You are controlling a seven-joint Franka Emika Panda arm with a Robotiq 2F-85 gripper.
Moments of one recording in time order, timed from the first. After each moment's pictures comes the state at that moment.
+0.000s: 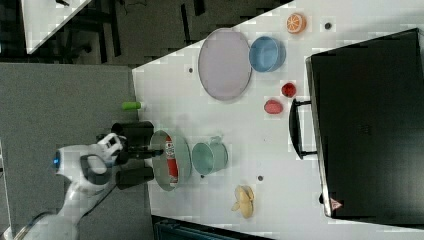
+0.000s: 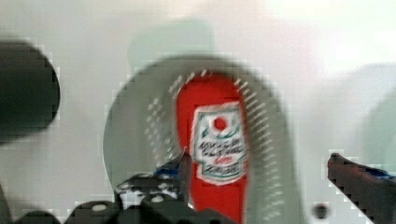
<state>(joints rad) -0.01 0.34 0.67 -2.07 -0.14 0.82 0.13</state>
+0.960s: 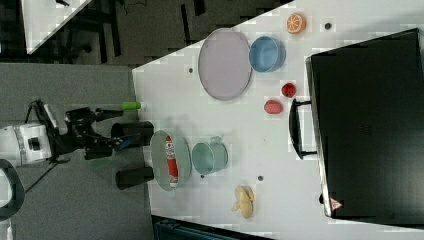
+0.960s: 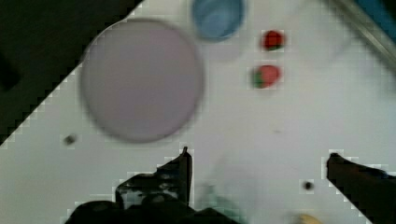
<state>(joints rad) -0.22 -0.11 0.32 -1.84 -0.06 0.24 0.17</state>
